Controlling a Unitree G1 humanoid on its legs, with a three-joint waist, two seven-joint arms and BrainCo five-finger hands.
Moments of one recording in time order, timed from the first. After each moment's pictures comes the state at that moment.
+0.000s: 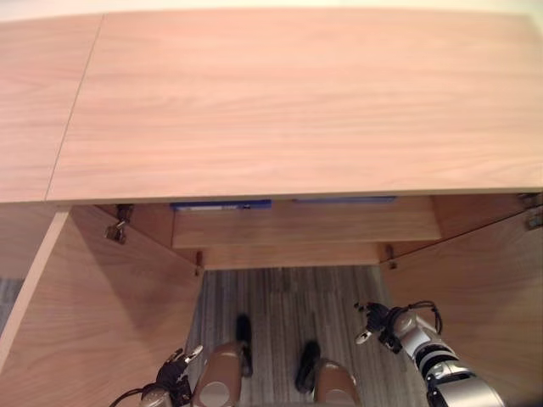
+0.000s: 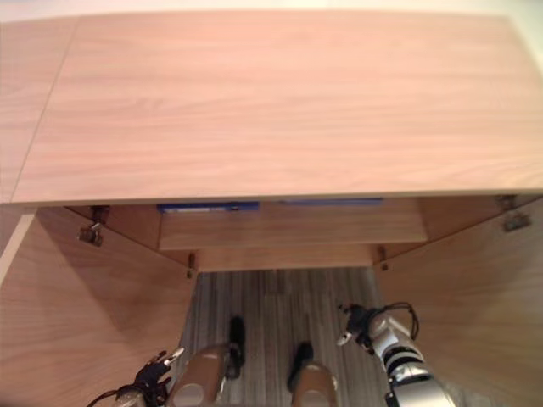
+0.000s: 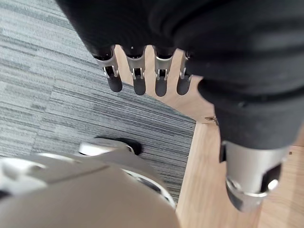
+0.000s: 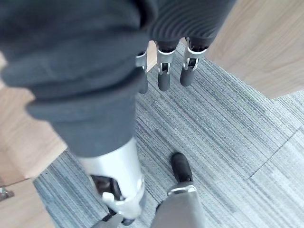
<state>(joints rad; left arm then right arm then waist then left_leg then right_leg) 0.06 0.14 0.24 1.03 -0.24 -0.06 -0.07 -0.29 -0.32 0.14 1.01 -0.55 0.05 0.32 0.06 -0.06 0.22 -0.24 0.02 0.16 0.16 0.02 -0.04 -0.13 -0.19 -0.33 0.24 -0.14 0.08</state>
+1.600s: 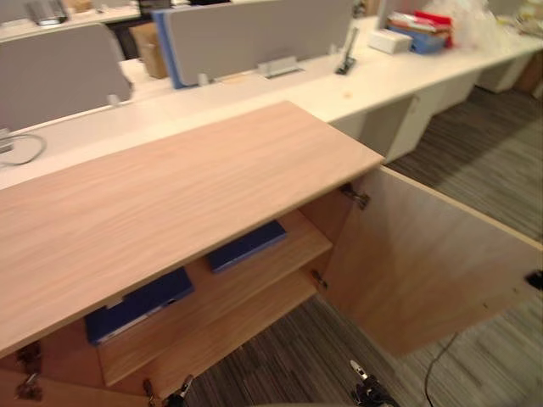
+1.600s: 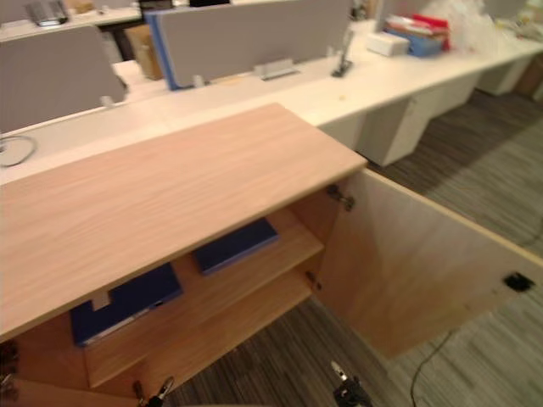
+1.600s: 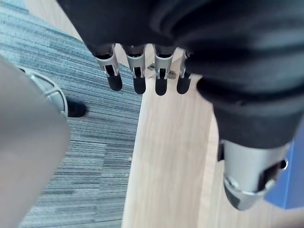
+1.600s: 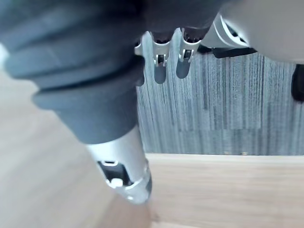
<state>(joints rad) 0.11 -0.01 0.55 1.12 -0.23 -0.06 0.01 -0.01 0.02 -0.62 1.15 0.48 0.00 0.00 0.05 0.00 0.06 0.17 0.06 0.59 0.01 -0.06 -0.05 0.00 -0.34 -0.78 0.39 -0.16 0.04</state>
